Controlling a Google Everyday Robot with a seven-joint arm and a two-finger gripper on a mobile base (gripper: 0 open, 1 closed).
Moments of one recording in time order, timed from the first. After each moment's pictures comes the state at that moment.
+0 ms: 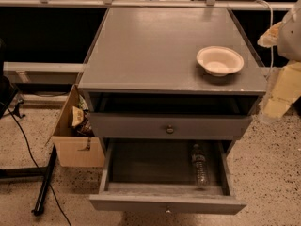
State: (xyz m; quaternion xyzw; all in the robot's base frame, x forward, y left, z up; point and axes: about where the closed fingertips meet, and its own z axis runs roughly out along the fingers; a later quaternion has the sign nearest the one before) arm 0.438 -0.217 0.977 -0.60 0.78 -0.03 0.16
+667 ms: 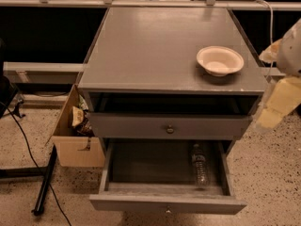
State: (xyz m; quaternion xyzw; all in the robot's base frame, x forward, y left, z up) arm 0.435 -0.223 0.951 -0.57 0.81 0.00 0.17
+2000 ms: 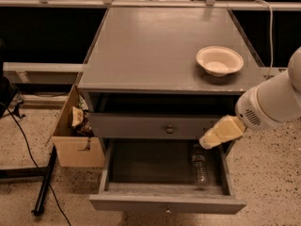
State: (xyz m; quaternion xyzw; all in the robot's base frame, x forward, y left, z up) arm 0.457 -0.192 0.826 -0.34 0.91 0.06 0.24
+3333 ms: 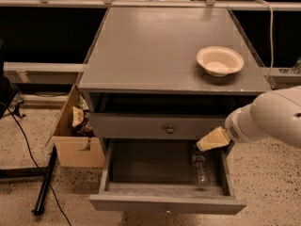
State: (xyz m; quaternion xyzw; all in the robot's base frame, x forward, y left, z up) arm 0.498 -0.228 0.739 -0.26 0.93 -0.02 0.26
